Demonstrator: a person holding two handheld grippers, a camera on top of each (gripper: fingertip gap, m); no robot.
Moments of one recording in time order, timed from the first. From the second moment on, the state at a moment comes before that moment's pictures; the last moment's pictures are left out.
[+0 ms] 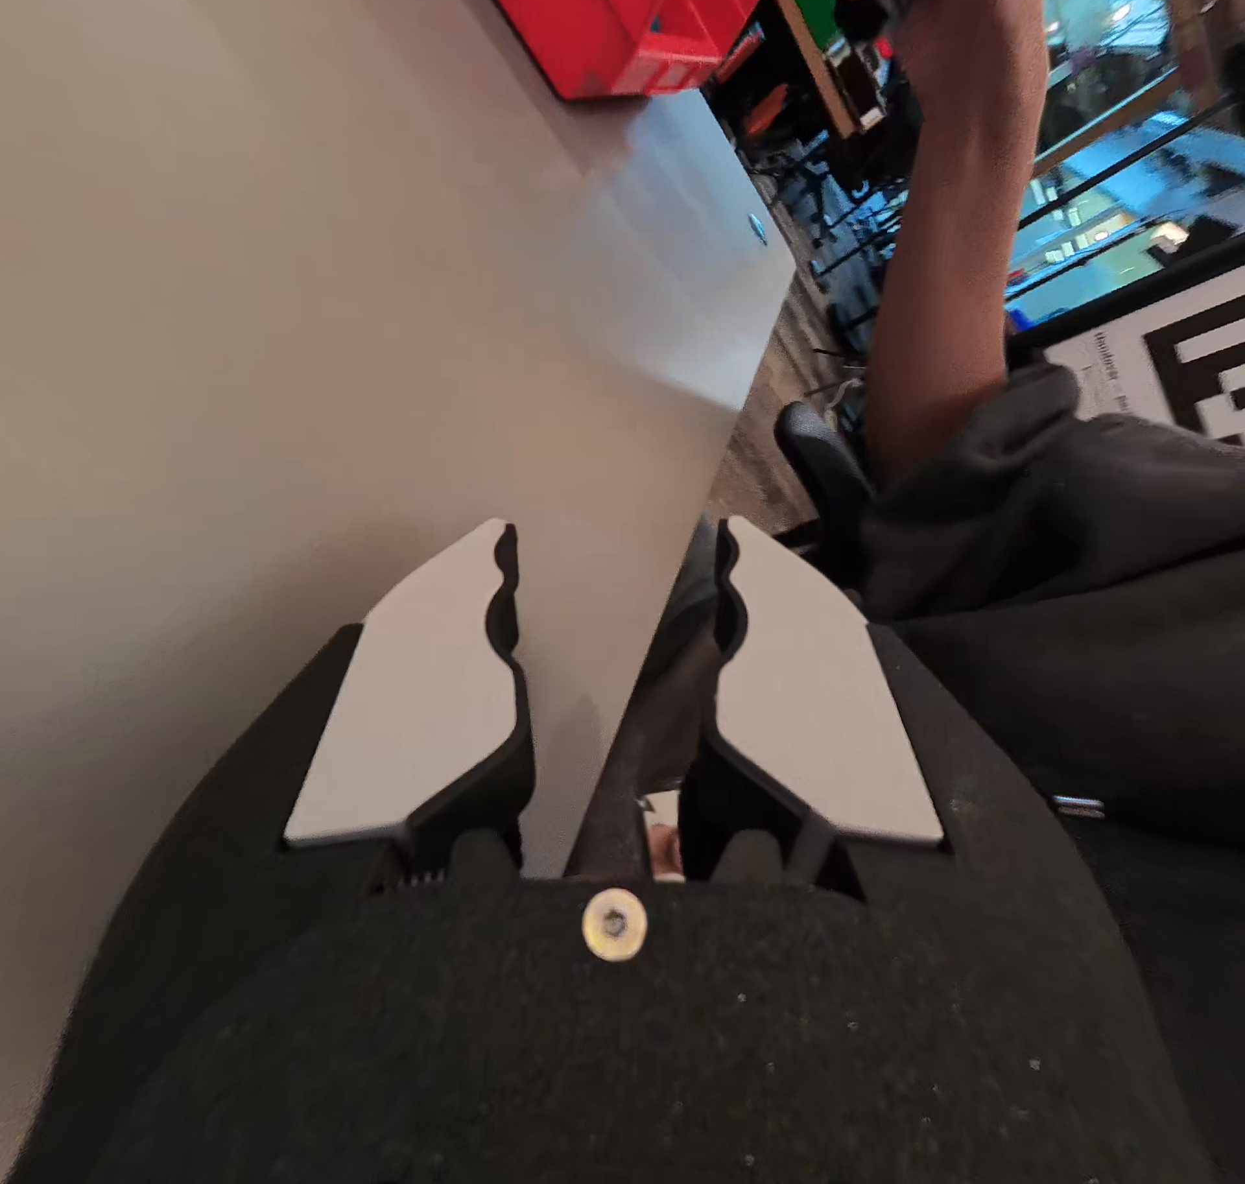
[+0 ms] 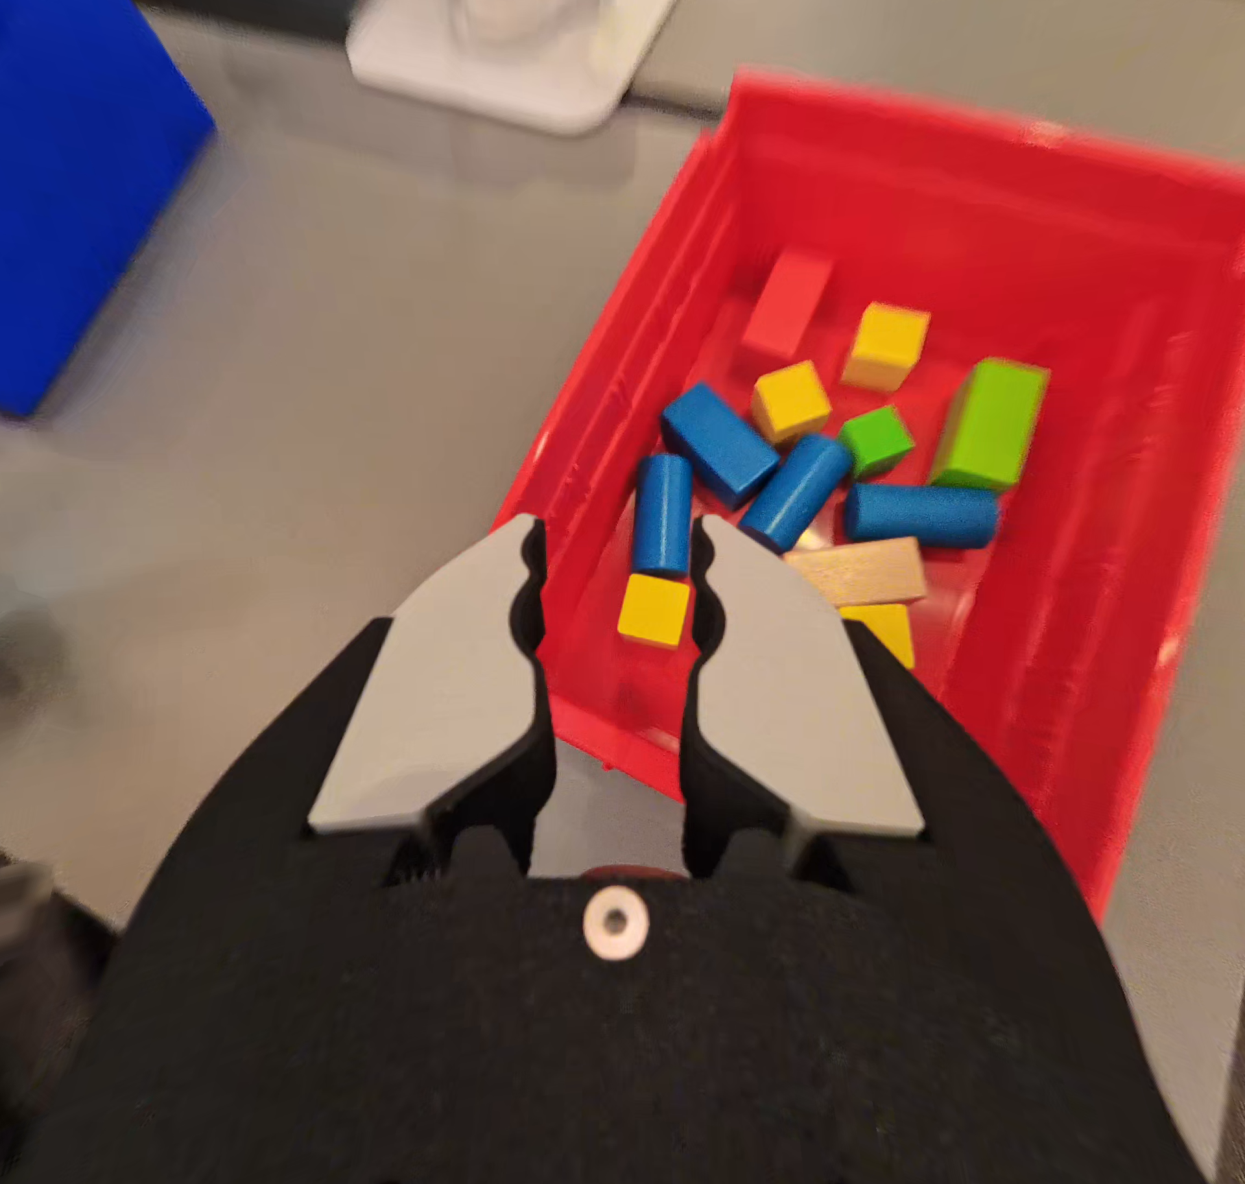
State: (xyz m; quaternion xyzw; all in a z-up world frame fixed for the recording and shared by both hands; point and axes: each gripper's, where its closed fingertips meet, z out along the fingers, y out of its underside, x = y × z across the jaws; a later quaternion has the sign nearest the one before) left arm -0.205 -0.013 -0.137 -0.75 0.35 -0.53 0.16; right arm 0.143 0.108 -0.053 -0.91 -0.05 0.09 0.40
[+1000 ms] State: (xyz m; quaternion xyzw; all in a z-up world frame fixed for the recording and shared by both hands) left arm -0.289 0.370 -0.145 -0.72 0.65 -0.10 0.22; right arm 0.068 -0.015 -0.117 -0.80 -0.04 0.07 0.60
